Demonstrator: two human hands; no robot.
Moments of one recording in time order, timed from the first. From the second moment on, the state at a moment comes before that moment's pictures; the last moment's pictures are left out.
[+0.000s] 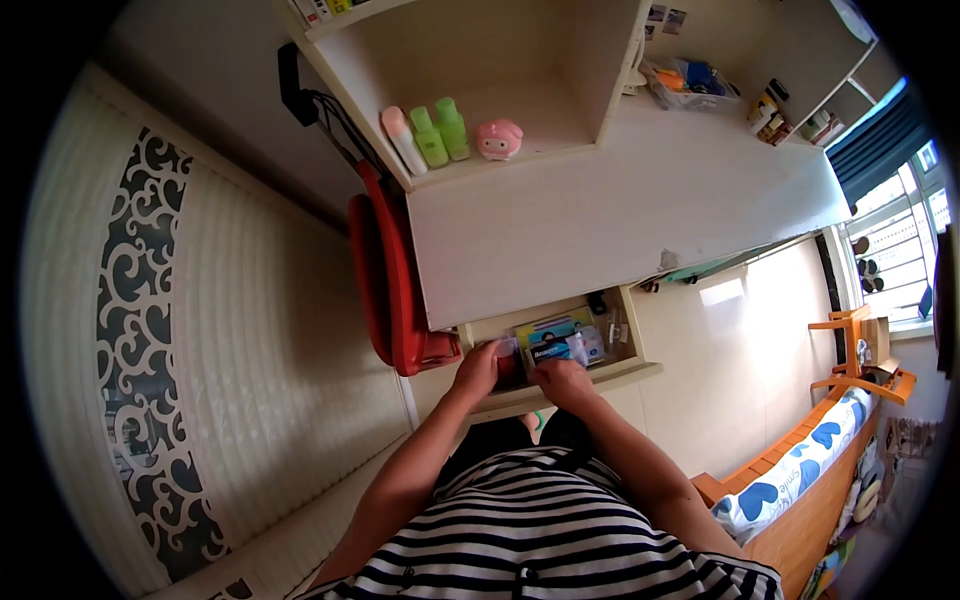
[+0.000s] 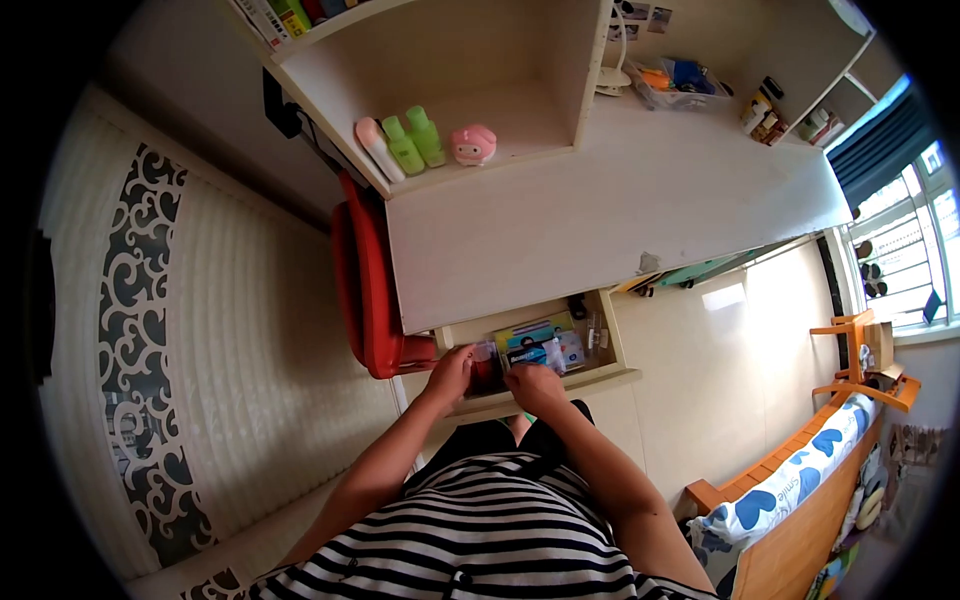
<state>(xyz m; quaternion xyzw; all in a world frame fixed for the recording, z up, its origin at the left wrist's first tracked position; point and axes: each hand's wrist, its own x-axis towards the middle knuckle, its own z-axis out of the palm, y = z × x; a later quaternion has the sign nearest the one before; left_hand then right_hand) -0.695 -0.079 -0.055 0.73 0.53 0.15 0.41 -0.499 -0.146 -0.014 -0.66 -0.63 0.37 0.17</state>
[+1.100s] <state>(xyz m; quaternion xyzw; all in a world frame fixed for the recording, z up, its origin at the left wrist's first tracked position) -0.676 -0.060 -0.124 0.80 0.50 0.03 0.33 -0.477 -0.165 -0.009 -0.63 -0.66 0.32 0.27</state>
